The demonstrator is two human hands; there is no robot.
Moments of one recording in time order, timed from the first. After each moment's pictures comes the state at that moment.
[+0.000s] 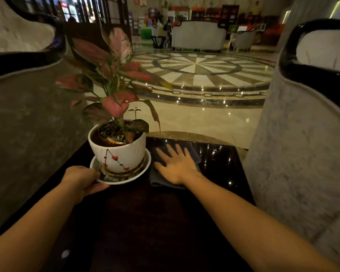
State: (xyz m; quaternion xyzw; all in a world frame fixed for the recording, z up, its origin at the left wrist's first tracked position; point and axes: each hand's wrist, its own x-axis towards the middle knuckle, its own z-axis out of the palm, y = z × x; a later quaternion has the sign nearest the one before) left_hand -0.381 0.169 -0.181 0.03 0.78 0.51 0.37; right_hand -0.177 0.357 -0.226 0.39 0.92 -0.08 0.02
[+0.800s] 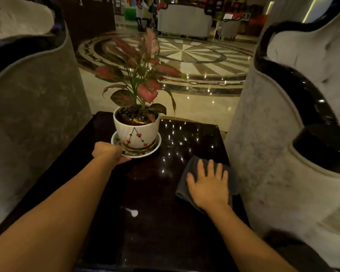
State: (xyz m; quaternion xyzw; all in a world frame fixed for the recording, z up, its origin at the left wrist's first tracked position) left_hand -0.337 0.152 -0.175 0.06 0.80 0.48 0.36; right_hand -0.035 0.175 -0.224 0.60 0.80 -0.06 0.00
